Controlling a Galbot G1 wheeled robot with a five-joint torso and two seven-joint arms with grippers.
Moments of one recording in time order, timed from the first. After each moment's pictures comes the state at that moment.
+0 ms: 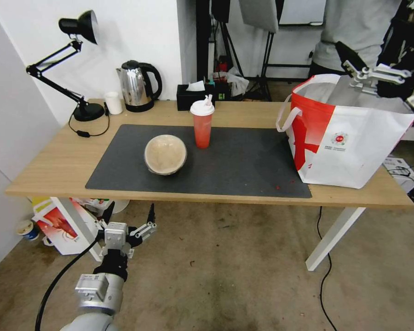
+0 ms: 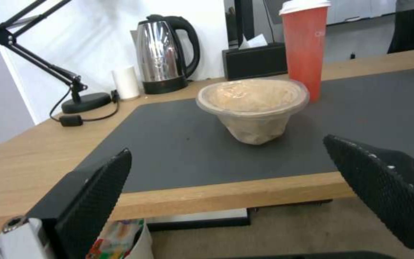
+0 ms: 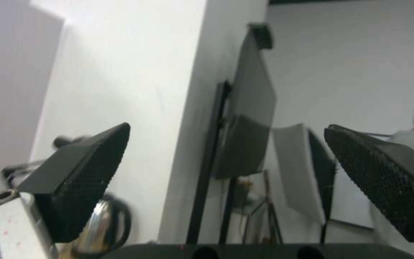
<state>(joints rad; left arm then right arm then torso) 1.80 -1.50 -0.55 -2.30 0.00 0.00 0.00 -1.36 0.57 1.02 2.42 1.00 0.02 0.13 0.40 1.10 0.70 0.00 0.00</state>
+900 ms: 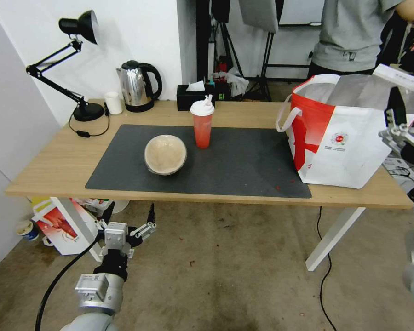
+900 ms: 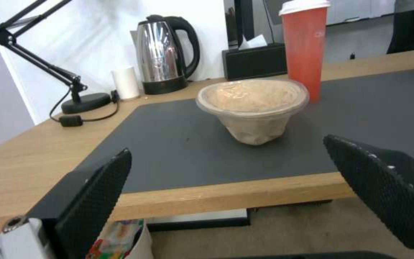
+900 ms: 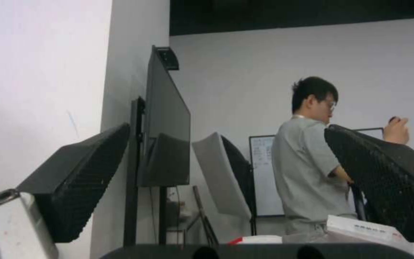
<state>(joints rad) 1.80 -1.50 -0.55 -2.30 0.00 0.00 0.00 -1.60 1.15 0.92 2.50 0.55 0.25 0.11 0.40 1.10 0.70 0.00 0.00</state>
